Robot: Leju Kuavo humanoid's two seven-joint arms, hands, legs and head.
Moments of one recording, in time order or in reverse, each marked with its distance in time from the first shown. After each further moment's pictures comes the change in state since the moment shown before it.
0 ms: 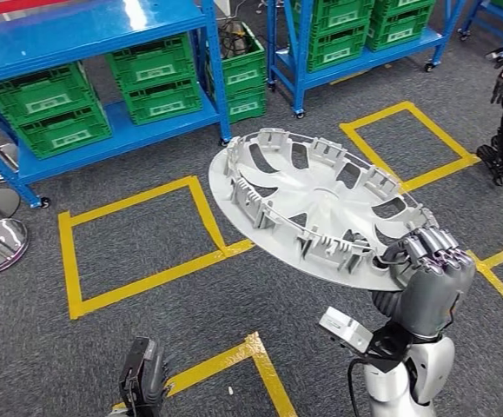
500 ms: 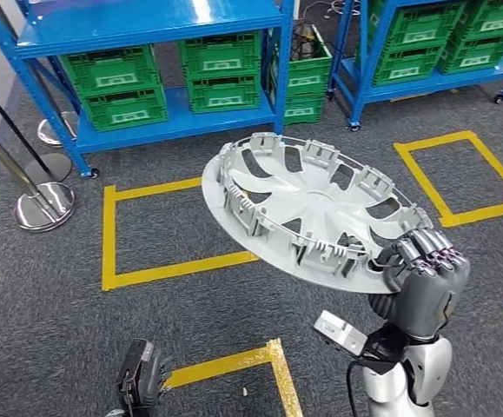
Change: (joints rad) left arm 0.009 0.002 0.000 -0.001 0.002 0.002 0.000; right arm -0.001 0.000 0.004 0.013 0.013 0.000 0.000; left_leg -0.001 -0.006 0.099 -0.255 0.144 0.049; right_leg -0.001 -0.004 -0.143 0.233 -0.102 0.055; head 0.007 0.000
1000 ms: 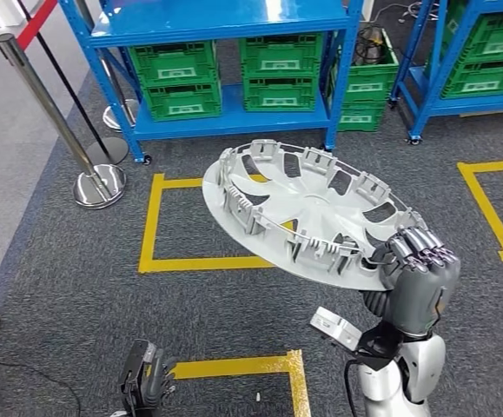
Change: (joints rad) left arm 0.001 0.001 -0.001 -0.001 0.008 -0.001 0.000; right arm -0.001 0.000 0.009 0.028 0.004 0.000 0.000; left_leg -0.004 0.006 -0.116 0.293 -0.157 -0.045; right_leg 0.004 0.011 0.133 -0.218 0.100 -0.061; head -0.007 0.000
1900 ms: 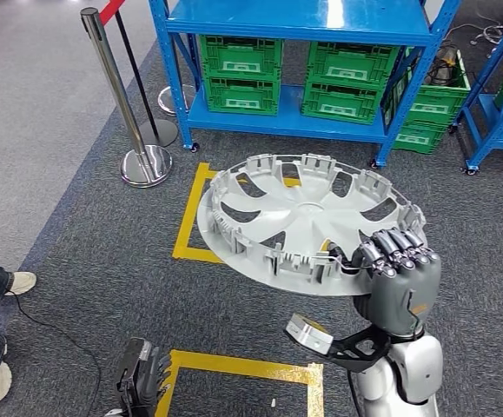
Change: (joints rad) left arm -0.005 0.003 0.000 -0.003 0.009 0.001 0.004; right arm 0.001 -0.003 -0.011 -0.007 0.220 0.000 0.000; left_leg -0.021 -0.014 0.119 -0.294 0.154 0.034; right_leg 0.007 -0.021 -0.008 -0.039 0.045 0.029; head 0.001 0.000
